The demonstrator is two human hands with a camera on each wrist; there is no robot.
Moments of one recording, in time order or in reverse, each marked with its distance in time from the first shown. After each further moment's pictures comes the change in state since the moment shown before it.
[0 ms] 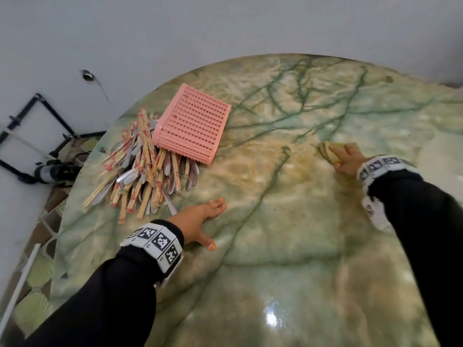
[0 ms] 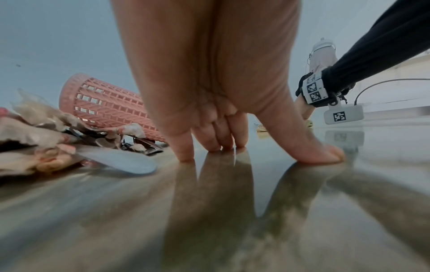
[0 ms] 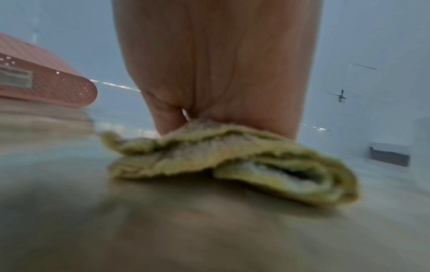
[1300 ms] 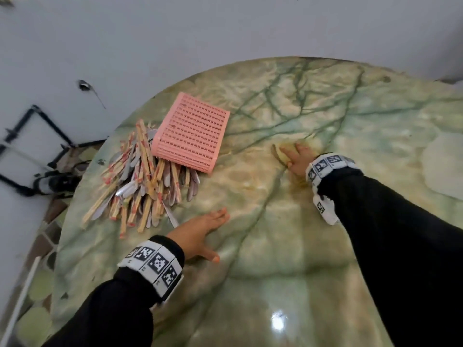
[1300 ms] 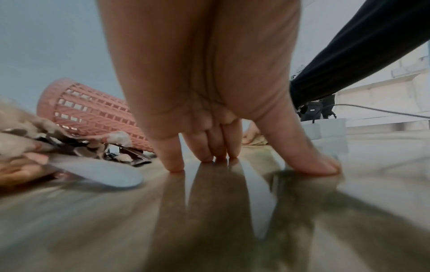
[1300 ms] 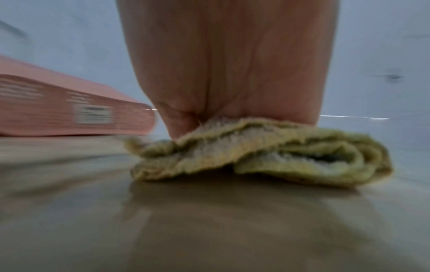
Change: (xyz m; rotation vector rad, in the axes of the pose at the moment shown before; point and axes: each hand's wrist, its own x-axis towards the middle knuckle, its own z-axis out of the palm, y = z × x) left_hand 0.002 -0.005 0.003 0.030 0.003 0.038; right_hand 0.020 -0.103 0.019 0.019 0.069 -0.171
